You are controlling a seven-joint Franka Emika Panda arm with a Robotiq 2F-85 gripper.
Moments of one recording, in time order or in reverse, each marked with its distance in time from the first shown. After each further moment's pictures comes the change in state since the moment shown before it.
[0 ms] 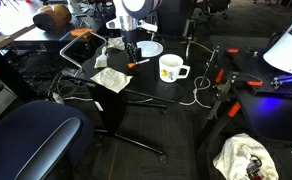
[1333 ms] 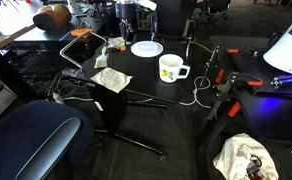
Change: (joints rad) arm -0.042 -0.208 0.037 -0.092 0.028 0.000 0.057
